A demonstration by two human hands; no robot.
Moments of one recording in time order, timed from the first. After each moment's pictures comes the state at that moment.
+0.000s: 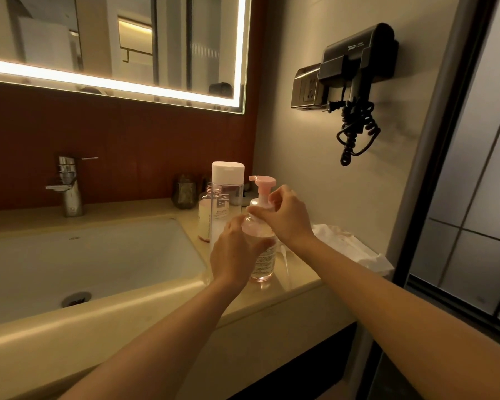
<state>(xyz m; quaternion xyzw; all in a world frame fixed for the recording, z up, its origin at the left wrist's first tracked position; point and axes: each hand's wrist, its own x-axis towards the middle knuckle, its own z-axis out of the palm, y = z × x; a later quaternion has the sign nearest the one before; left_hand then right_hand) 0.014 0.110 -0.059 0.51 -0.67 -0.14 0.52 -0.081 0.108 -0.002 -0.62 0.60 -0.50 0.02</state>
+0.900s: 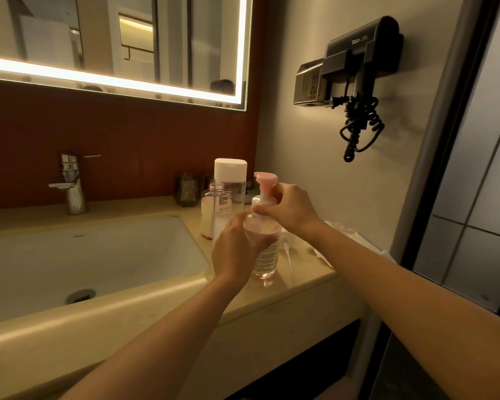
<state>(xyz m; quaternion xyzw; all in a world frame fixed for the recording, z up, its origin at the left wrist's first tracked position) 0.018 0.112 -0.058 0.50 -0.67 -0.15 0.52 -0.085 0.112 0.016 -0.68 0.59 -0.43 0.08</state>
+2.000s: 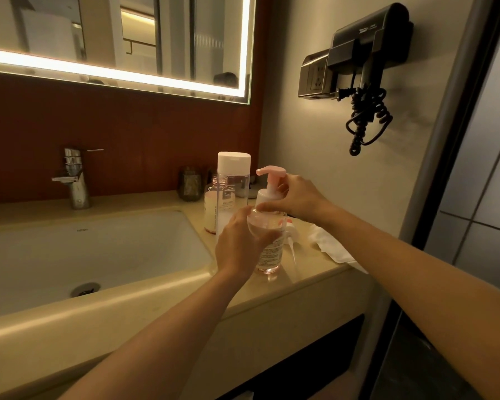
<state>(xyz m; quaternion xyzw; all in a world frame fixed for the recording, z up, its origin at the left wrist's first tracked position) 0.019 0.112 -0.060 0.48 -0.67 -0.17 0.53 -0.094 0.108 0.027 -0.73 0.58 -0.35 0.12</state>
